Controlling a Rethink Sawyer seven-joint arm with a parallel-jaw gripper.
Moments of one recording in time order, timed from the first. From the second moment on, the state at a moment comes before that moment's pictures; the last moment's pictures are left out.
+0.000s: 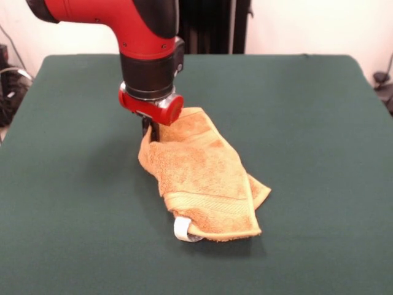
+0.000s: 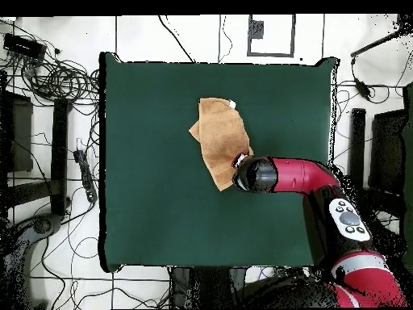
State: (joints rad) arm -0.51 -0.44 0.22 1.54 -0.49 0.51 2.33
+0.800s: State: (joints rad) arm -0.56 -0.42 0.28 1.47 -0.48 0.65 2.33
